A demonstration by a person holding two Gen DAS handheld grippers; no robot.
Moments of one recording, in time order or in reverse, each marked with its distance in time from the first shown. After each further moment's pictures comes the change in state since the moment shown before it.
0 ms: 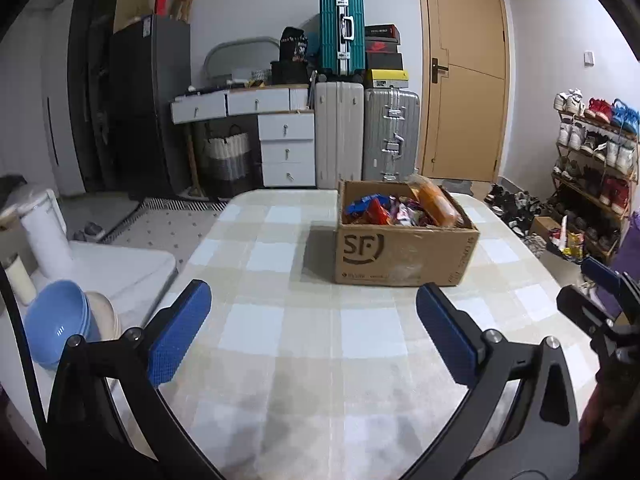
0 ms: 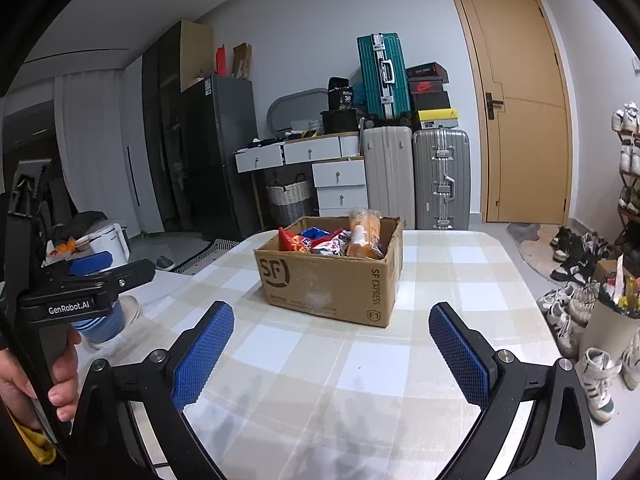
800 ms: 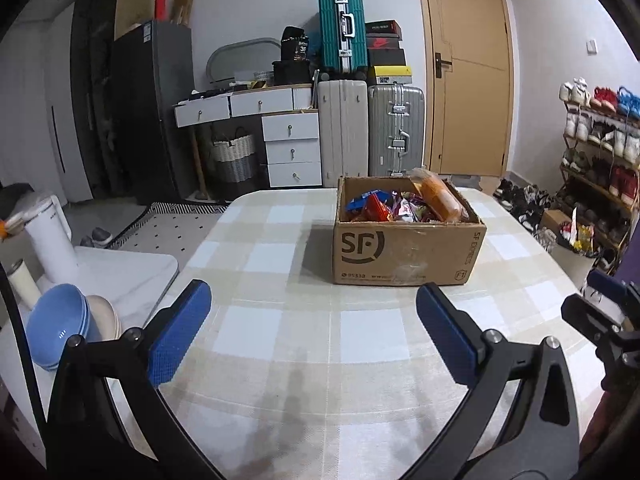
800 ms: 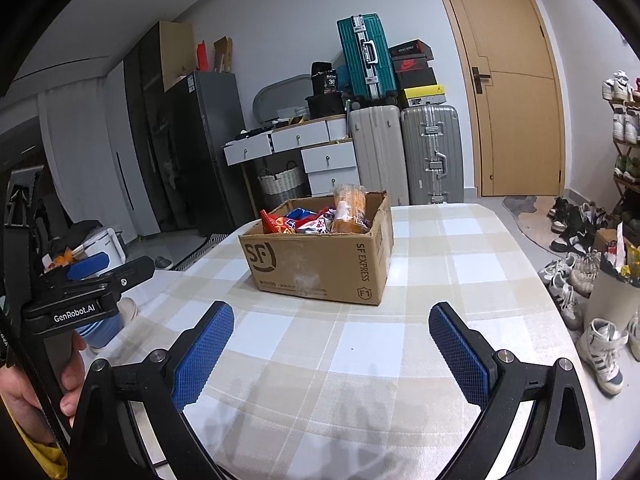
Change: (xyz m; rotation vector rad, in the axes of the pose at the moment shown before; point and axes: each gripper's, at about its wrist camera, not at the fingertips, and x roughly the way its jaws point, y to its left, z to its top) left arm 0.025 -0.021 -0.006 0.007 0.000 0.027; right arm 0.005 -0.014 -0.012 0.071 0.047 -0.011
